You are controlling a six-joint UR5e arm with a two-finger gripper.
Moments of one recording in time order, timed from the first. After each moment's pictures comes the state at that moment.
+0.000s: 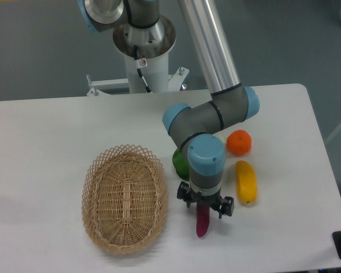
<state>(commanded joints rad) 2.41 -2.20 -1.58 -0.80 1.59 0.82</state>
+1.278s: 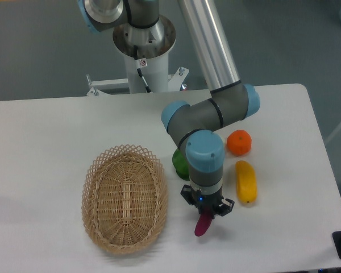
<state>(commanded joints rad) 2.43 -2.06 -1.53 -0.85 1.59 0.94</state>
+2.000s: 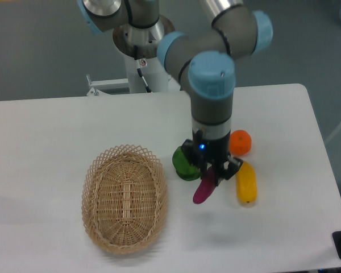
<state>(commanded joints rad) 2.52 -1.81 -1.51 -1.10 1.47 1.12</state>
